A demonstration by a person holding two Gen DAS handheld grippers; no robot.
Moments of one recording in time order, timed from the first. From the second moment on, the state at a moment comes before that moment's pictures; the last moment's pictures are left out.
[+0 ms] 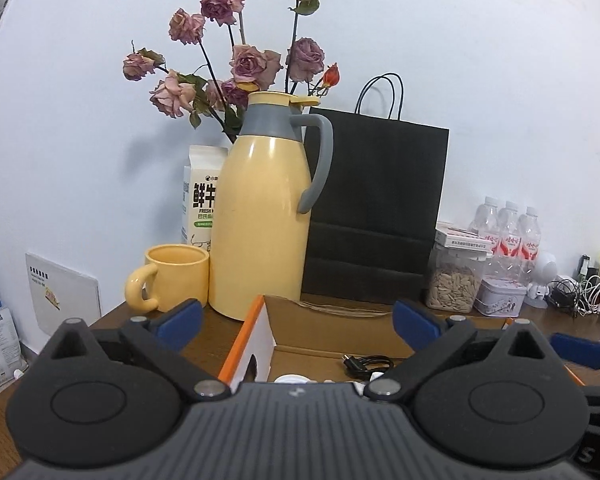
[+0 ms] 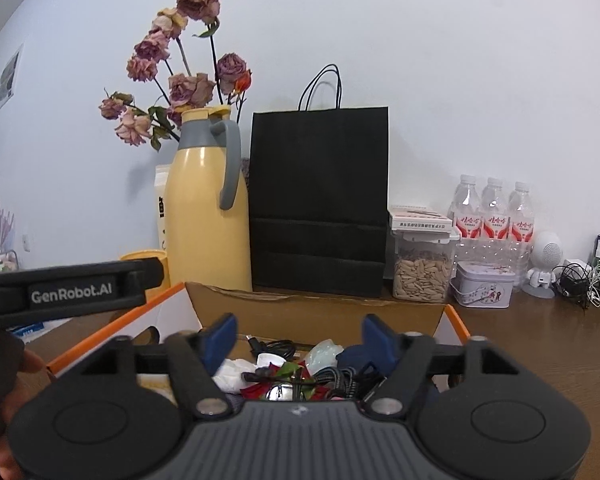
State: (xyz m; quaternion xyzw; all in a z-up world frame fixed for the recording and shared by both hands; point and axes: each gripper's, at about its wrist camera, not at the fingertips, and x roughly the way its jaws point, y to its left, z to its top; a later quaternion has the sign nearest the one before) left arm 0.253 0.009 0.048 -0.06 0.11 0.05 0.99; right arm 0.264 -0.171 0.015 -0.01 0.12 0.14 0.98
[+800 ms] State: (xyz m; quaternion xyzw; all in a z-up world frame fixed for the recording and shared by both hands) left arm 0.202 0.004 0.036 -0.04 0.10 0.01 0.99; right arm 0.215 -0.191 -0.002 -0.03 0.11 0.14 0.98
